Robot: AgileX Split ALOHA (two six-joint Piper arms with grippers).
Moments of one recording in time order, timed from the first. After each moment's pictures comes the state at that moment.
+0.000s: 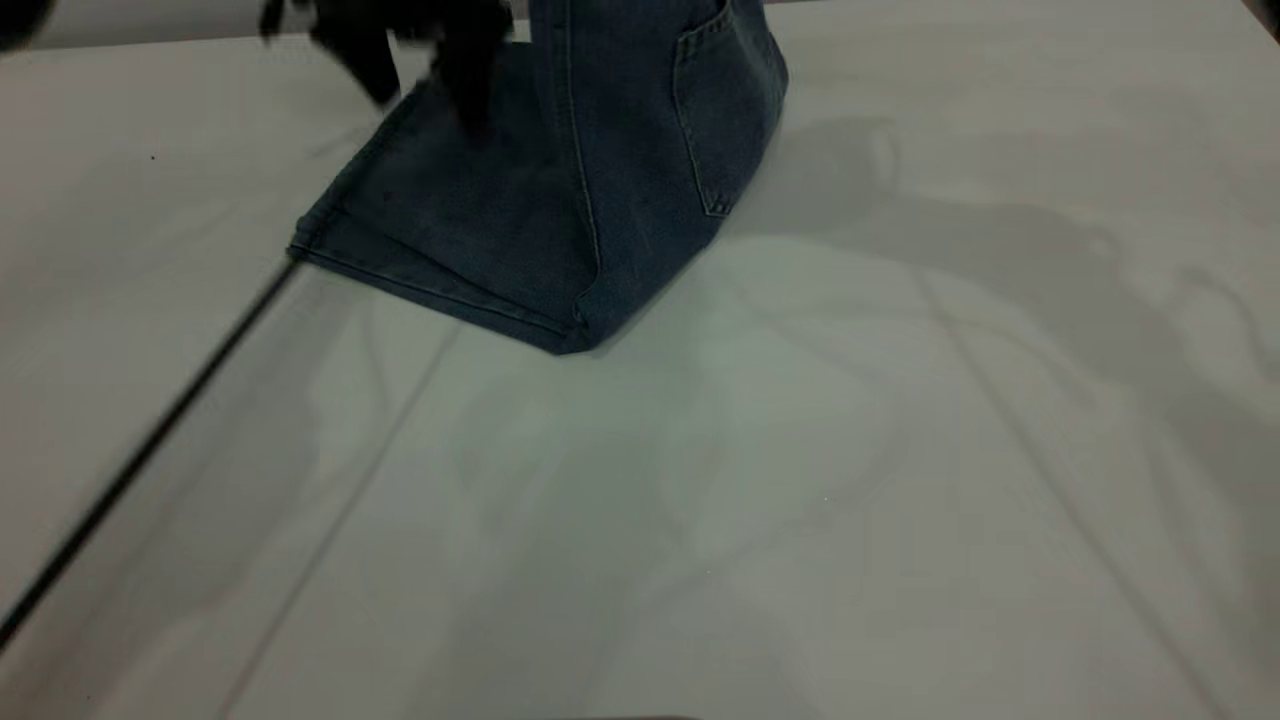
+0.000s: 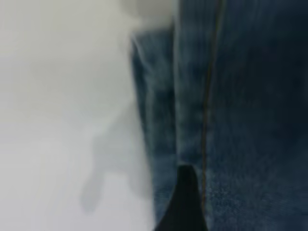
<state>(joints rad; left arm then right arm) -0.27 2.74 -2.62 0.05 1.17 0.10 0.29 2.15 -1.52 1.77 0.71 -1.15</state>
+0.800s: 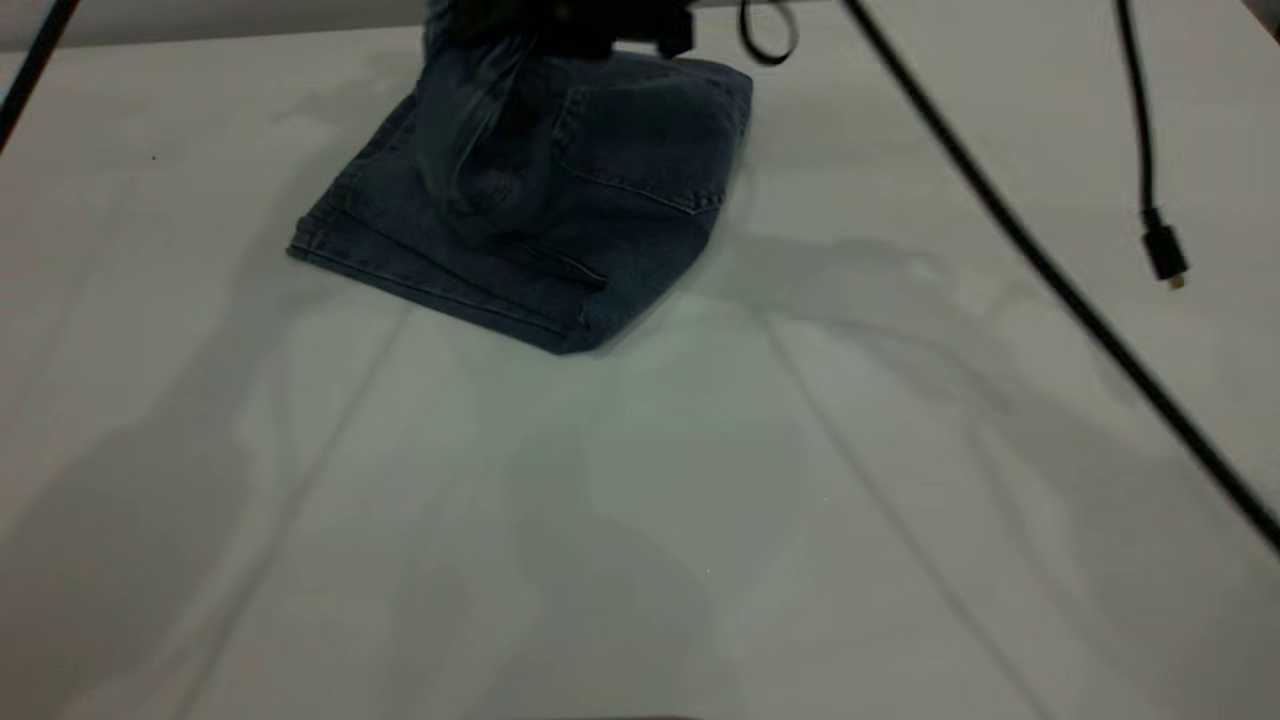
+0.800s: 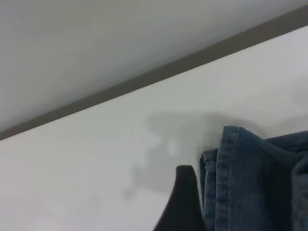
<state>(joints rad) -0.23 2.47 -2.72 0.04 1.17 0.11 0.49 2.37 -1.61 1.79 0.57 -1.29</state>
